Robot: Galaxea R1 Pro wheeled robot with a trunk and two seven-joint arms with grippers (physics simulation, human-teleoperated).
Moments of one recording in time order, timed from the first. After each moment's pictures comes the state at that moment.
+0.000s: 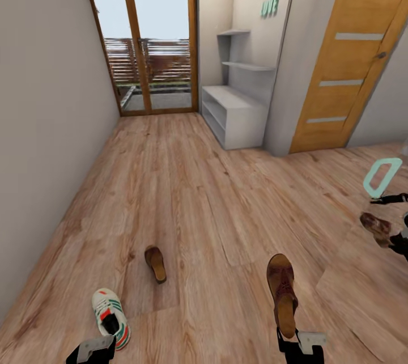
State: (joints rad) left arm -0.29 0.11 0.17 -0.29 0.03 -0.47 -0.04; right arm -0.37 -0.07 0.00 -0.13 0.00 -0.66 -0.06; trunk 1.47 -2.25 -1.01
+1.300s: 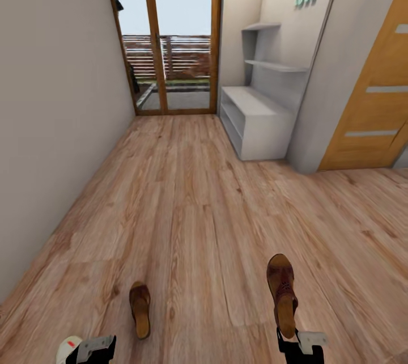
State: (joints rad) left arm -0.29 0.11 0.17 -0.29 0.03 -0.47 -0.04; right arm -0.37 -0.07 0.00 -0.13 0.00 -0.66 -0.06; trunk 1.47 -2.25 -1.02
